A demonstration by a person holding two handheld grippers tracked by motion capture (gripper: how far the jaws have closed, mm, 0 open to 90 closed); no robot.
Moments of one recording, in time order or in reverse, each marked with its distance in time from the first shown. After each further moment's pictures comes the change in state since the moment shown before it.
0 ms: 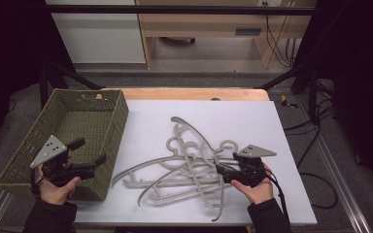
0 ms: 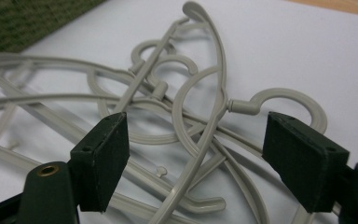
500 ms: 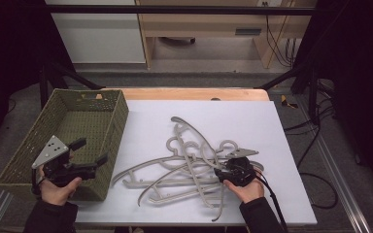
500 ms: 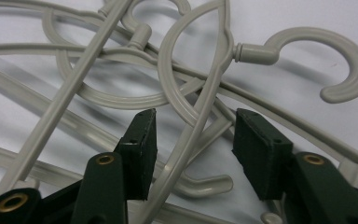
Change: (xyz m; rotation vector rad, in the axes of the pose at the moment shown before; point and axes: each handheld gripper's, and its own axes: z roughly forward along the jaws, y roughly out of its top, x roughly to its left) left arm -0.003 0.001 0.001 0.007 -0.003 0.012; right arm 0.002 -0.014 0.036 0.180 -0.050 0.007
